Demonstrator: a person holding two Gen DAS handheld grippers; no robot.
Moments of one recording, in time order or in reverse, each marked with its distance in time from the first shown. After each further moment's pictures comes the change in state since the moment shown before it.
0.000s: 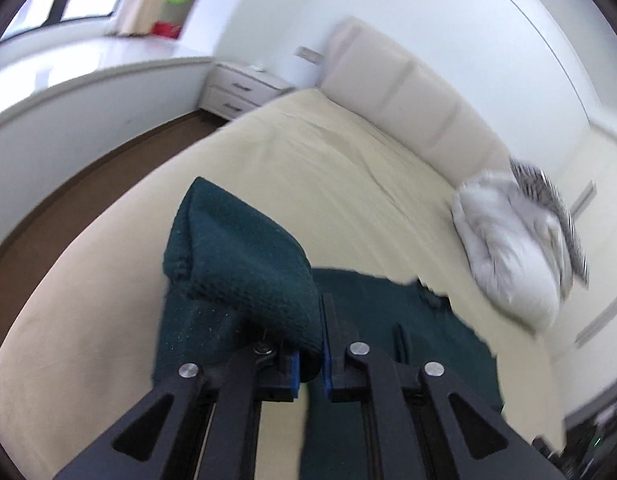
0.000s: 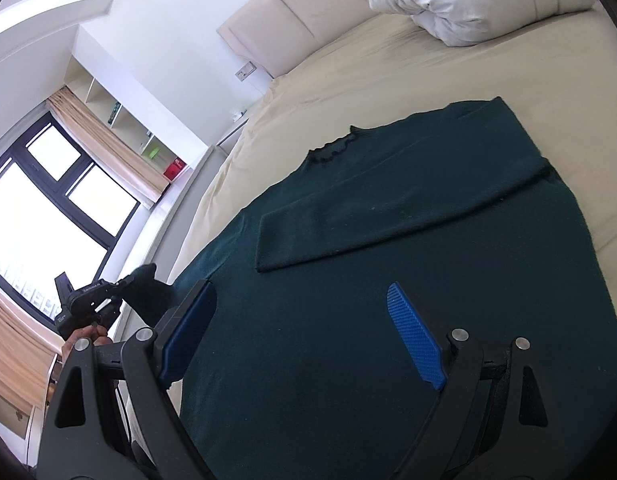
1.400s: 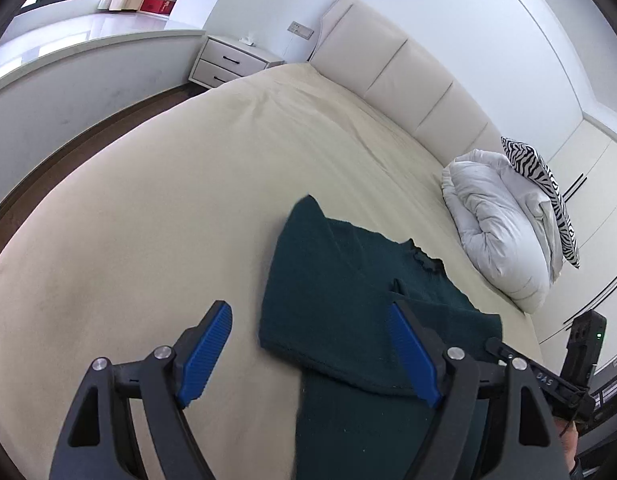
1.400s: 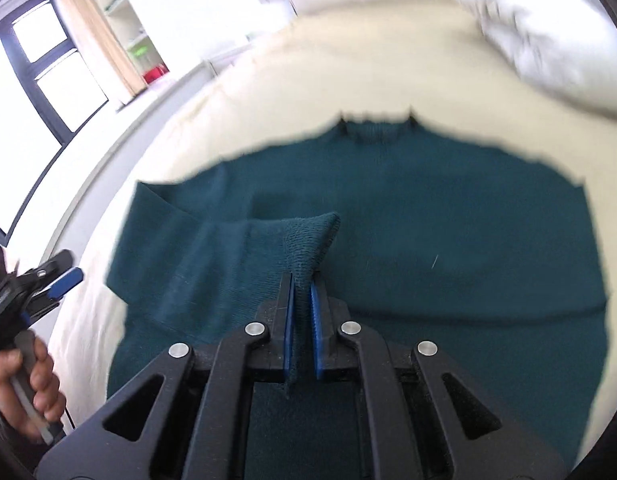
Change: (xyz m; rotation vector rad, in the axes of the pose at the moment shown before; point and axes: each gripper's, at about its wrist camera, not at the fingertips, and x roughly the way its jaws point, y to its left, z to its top) left arm 0.013 0.033 -0.035 -0.103 0.062 -0.060; right arm 0.129 0.074 0.044 -0.348 0.198 -0.196
